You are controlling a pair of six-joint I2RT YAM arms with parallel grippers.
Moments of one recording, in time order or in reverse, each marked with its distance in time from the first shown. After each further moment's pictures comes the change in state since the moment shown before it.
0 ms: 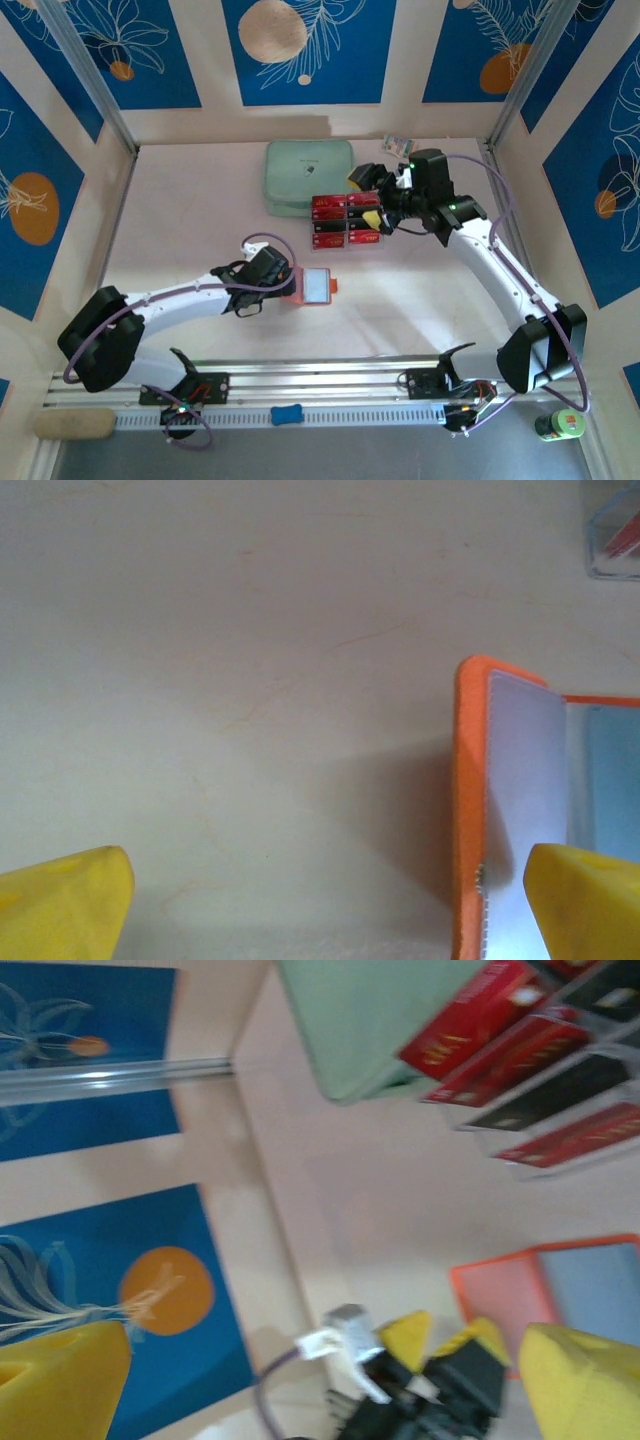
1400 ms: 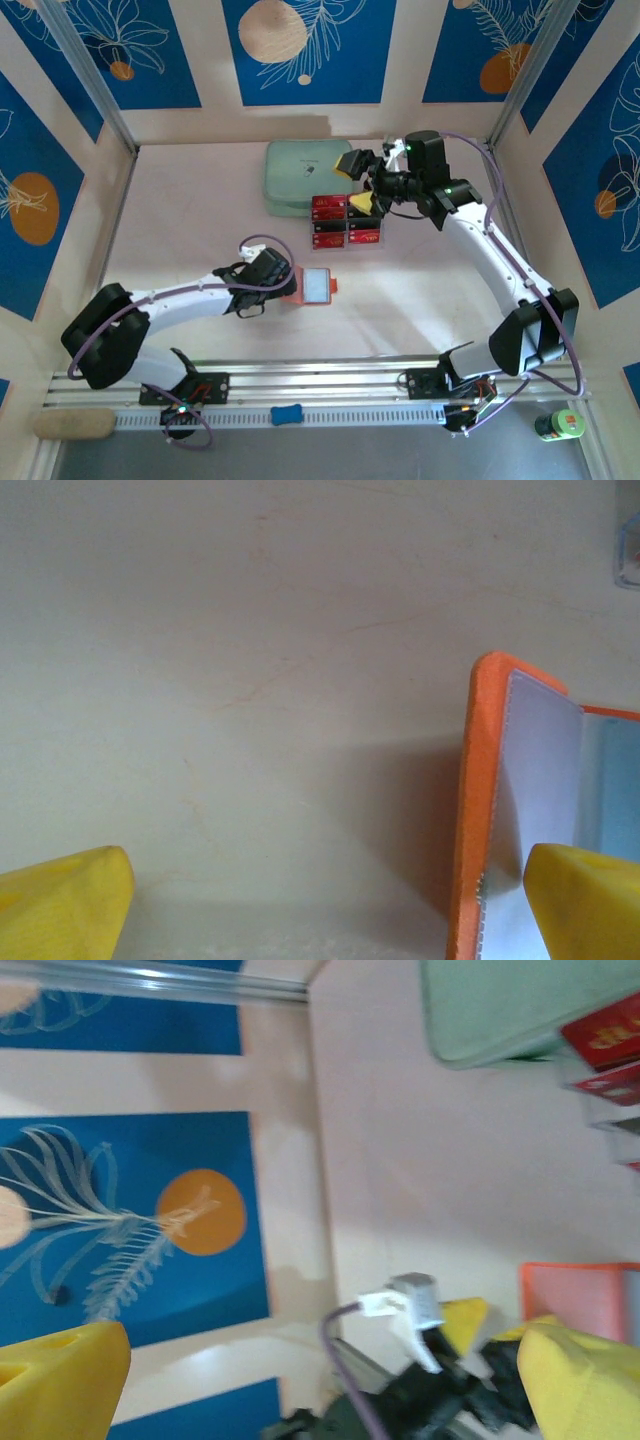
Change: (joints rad) left arm 0.000 0.024 -0.015 0.032 0.012 -0.095; right arm 0.008 0.095 0.121 -0.022 -0.156 -0.198
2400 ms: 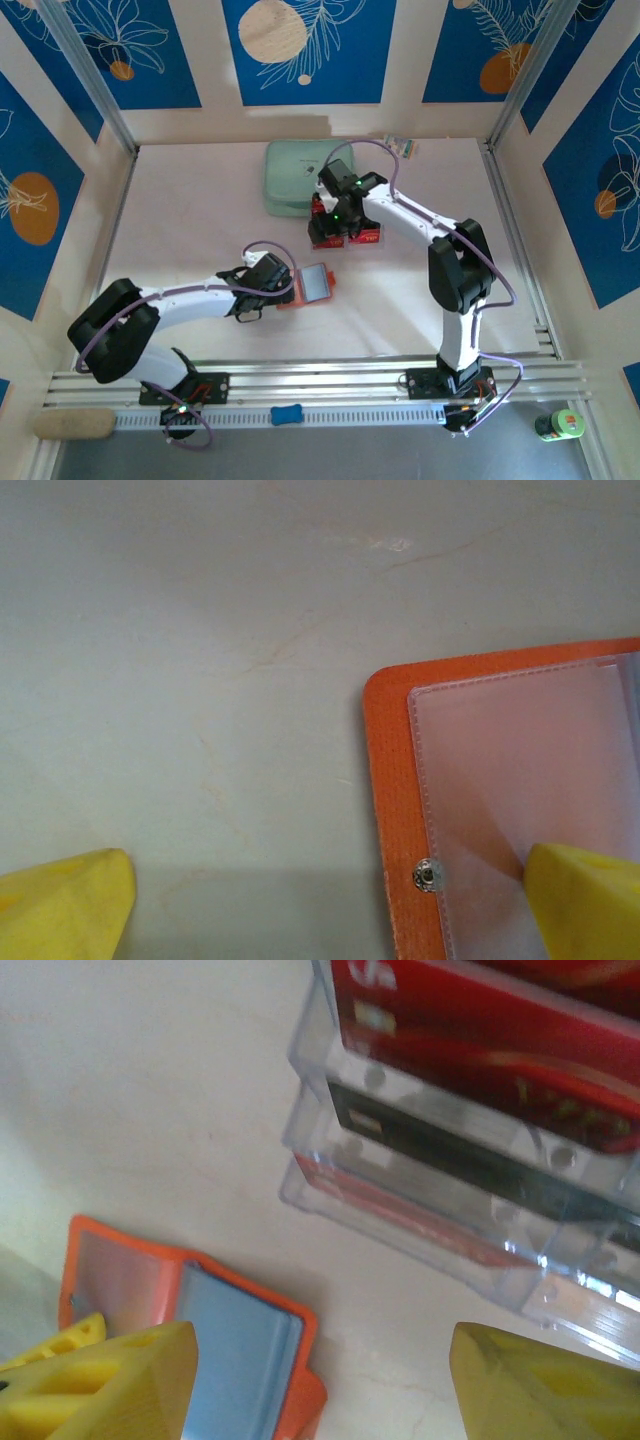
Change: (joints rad) left arm 0.000 0.042 -0.039 0.030 0.007 0.088; right arm 0.269 0.518 0.282 -0.406 0.523 -0.837
